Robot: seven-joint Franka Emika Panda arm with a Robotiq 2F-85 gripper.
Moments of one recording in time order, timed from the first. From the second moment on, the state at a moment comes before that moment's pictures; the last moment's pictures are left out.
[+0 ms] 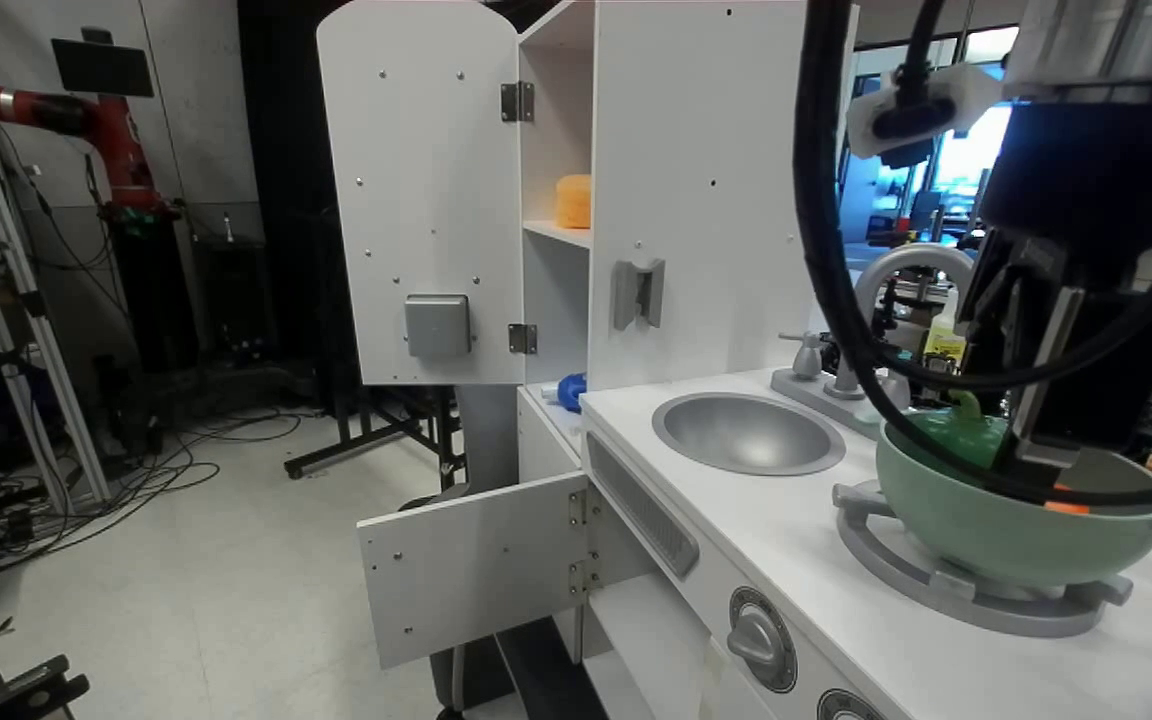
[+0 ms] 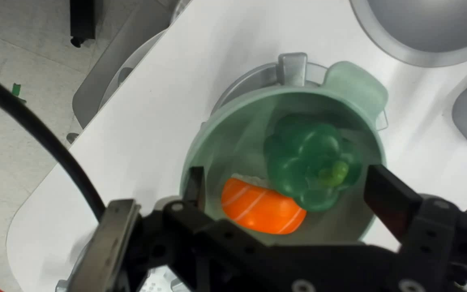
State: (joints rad) arm -0.26 0.66 -0.24 -1.40 0.23 2.10 0.82
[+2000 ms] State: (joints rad) arm -0.23 0.65 -0.24 -1.40 0.20 2.10 0.83
